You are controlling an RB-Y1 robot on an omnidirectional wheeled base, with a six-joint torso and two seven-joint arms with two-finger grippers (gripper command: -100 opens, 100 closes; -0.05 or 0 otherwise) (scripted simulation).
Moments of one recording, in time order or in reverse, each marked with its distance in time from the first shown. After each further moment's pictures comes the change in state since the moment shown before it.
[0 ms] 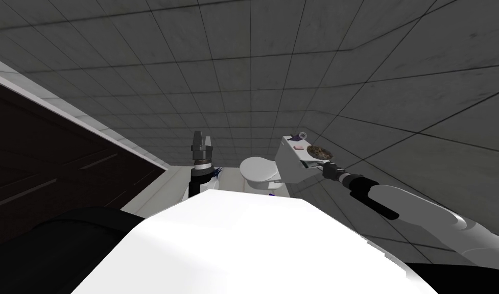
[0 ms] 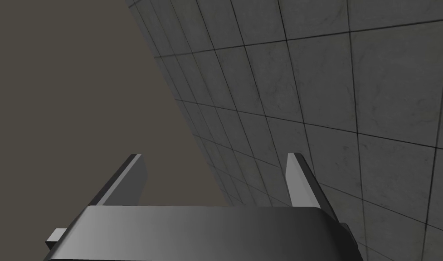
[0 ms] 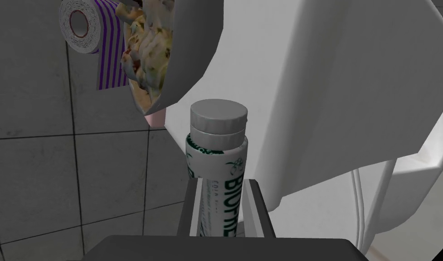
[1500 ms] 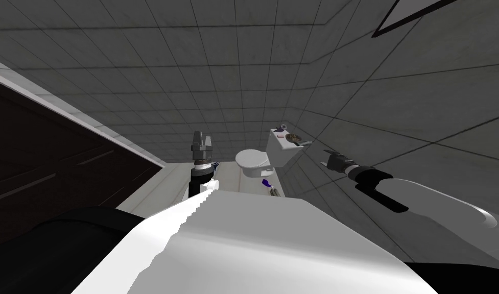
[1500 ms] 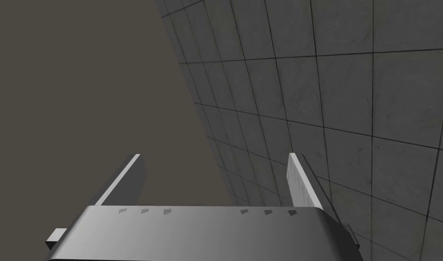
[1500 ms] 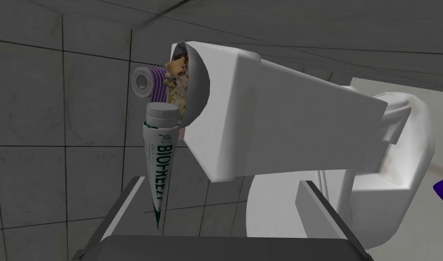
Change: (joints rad) left arm 0.000 0.000 0.000 0.000 0.000 0.000 0.000; right arm 0.043 -0.056 -0.118 -0.081 0.051 0.083 -0.116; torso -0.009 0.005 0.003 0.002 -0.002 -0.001
